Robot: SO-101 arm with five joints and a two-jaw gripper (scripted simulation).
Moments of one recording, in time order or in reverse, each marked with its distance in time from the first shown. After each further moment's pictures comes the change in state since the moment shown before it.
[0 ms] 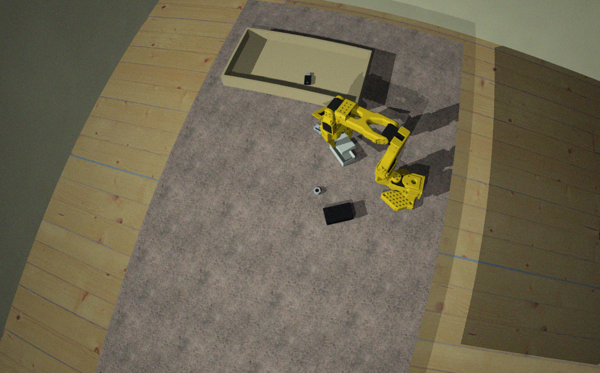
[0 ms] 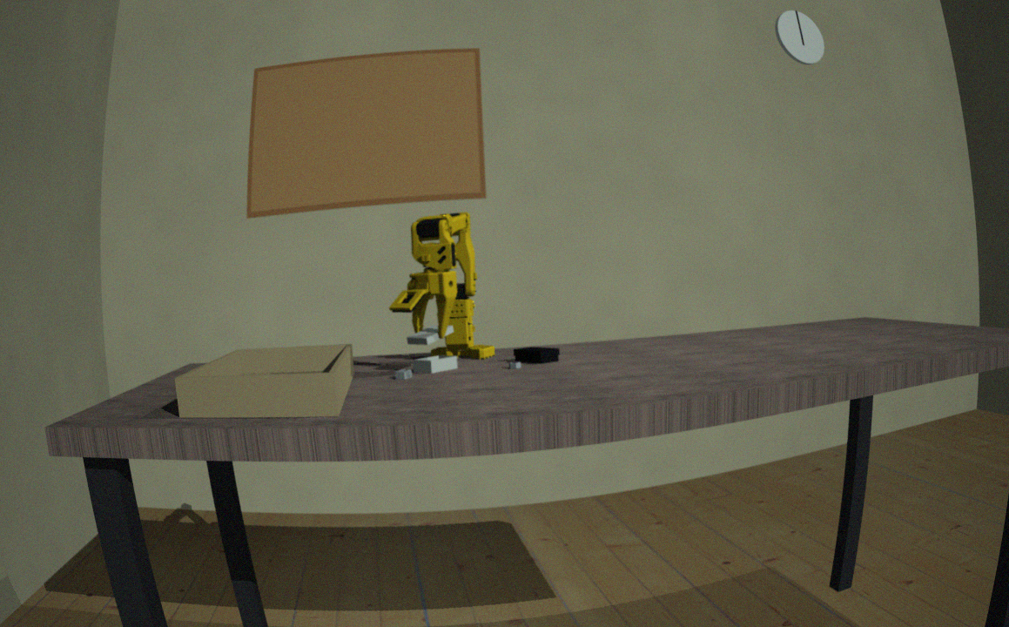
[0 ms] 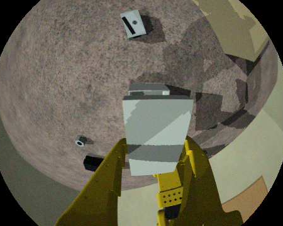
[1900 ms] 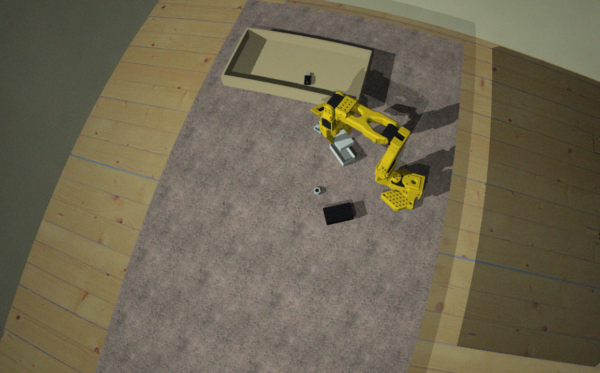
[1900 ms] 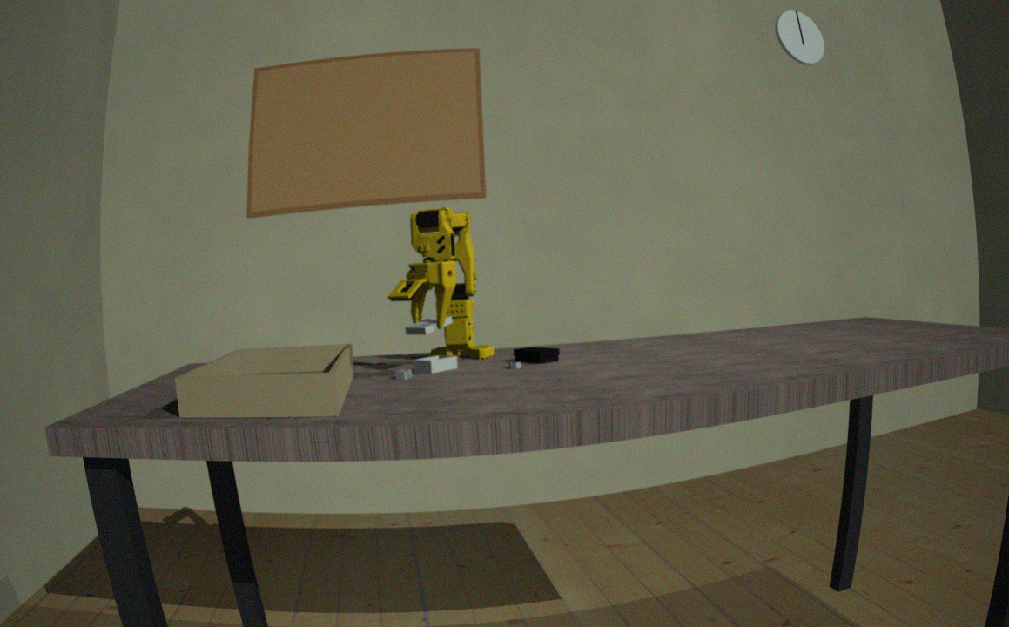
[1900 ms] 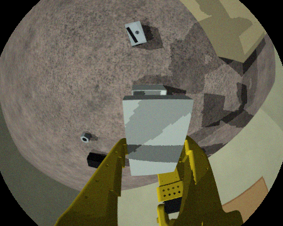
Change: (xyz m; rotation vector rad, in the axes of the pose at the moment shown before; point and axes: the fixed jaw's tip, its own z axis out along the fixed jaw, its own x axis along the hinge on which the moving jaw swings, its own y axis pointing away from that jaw) arm -0.004 0.002 -0.015 -0.010 -0.022 0.000
